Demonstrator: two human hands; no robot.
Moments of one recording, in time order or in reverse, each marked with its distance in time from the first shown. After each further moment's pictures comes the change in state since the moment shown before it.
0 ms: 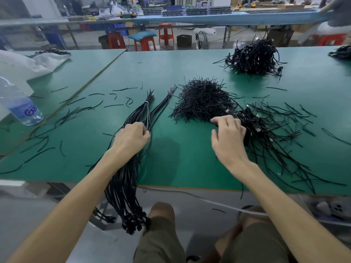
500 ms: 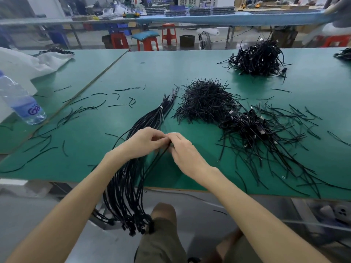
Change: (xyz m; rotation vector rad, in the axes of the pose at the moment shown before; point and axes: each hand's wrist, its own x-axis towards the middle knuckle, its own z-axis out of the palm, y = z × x) left_hand 0.001 -0.002 0.008 -0.322 -0.285 0.338; right_hand -0.015 -0.072 0.053 0.432 -0.470 -0.197
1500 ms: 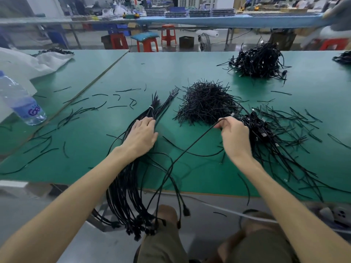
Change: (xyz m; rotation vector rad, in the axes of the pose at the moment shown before) left_hand 0.033 -0.041 0.010 0.502 0.224 -0.057; right_hand -0.011 0.047 -0.086 0.034 0.535 0.311
